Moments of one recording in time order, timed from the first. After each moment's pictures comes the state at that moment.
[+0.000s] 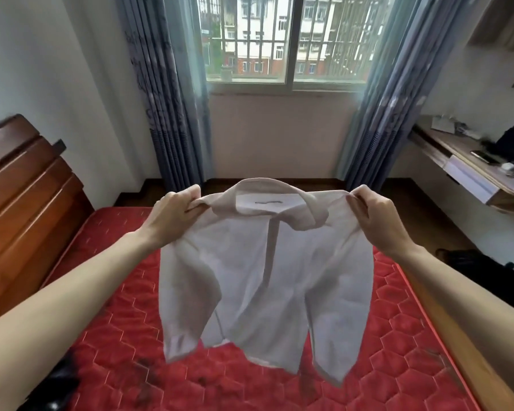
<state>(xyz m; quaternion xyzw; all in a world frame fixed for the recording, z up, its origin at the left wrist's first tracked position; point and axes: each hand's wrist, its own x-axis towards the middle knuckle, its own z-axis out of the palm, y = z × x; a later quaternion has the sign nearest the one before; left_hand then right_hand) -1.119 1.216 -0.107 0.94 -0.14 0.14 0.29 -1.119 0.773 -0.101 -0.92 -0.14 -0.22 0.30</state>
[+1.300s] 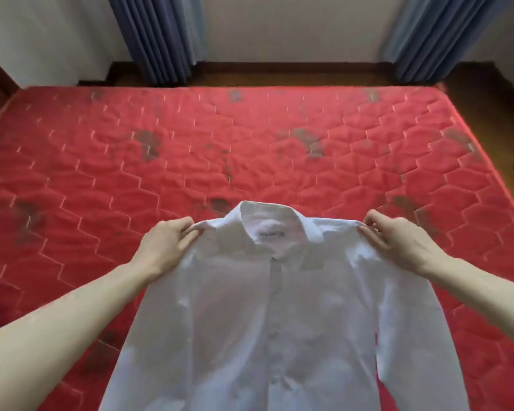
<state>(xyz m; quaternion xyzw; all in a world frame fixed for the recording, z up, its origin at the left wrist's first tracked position) -1.090 1.222 -0.609 0.96 0.04 -0.09 0.26 -1.063 0.768 -0.588 -0.98 -0.08 0.12 0.16</state>
